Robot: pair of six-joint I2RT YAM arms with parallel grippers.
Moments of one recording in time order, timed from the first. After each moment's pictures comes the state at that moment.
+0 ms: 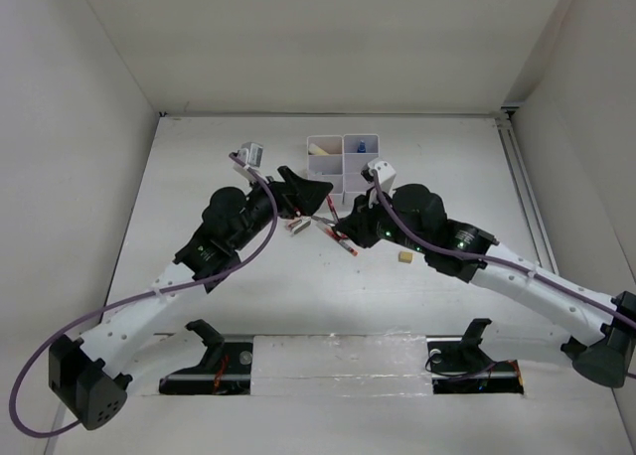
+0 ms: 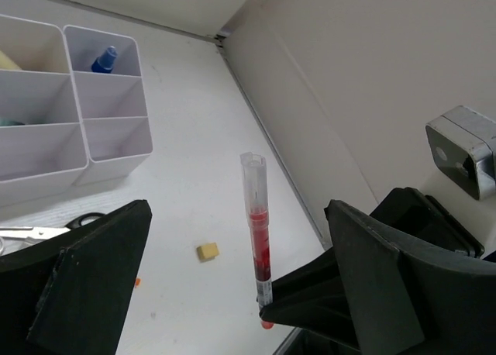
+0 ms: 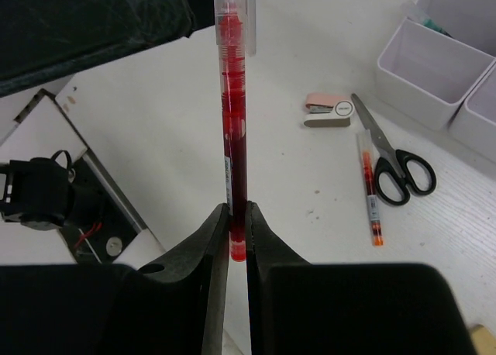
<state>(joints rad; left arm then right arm) -0.67 0.93 0.79 0.13 0.02 -0.75 0.93 1.12 1.04 -0.27 0.02 0.36</state>
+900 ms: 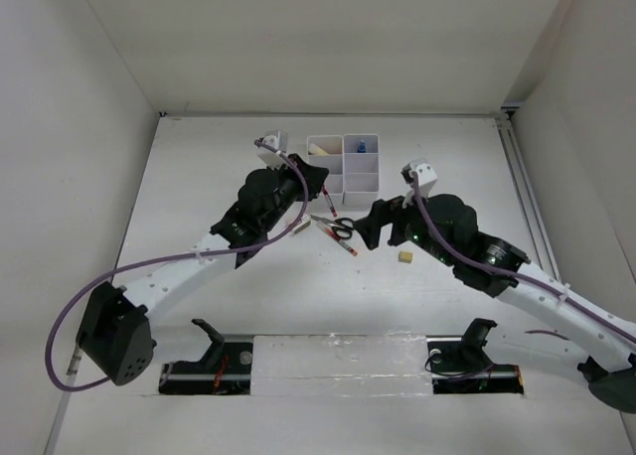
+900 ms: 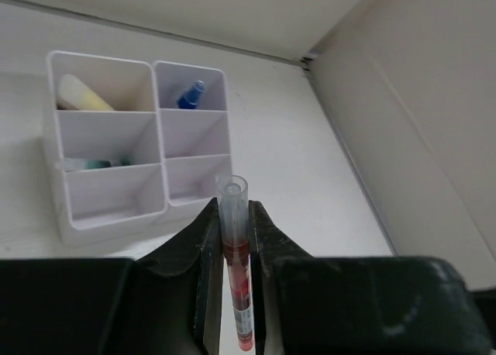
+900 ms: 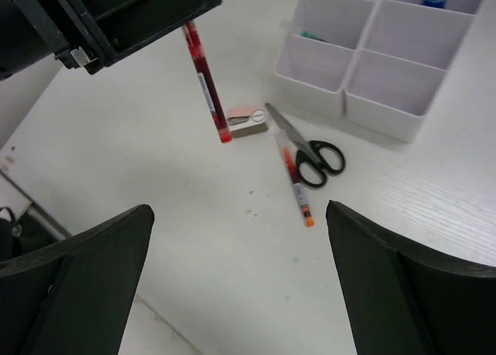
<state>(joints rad) -0.68 1.20 0.85 0.28 -0.10 -0.64 0.88 0.94 0.95 -0.31 0.19 0.37</state>
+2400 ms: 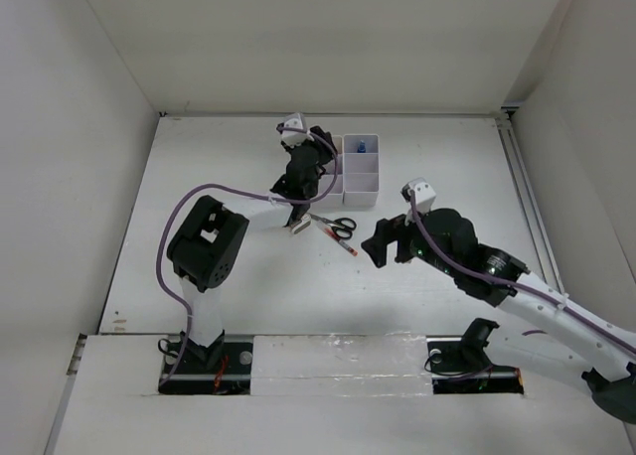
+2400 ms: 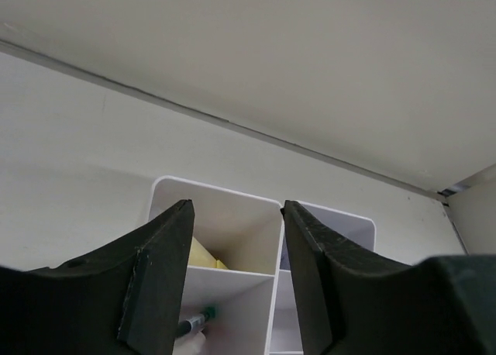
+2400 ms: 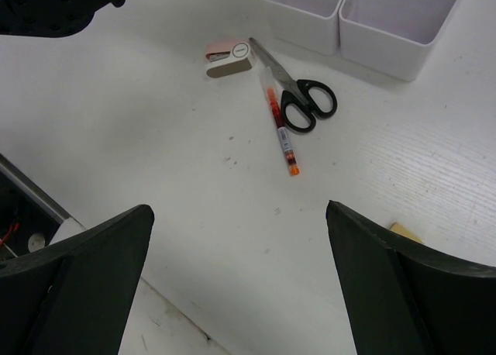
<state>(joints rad) -0.62 1.90 1.16 0.74 -0.54 -0.52 0.85 0.84 0.80 -0.38 0.15 0.37</state>
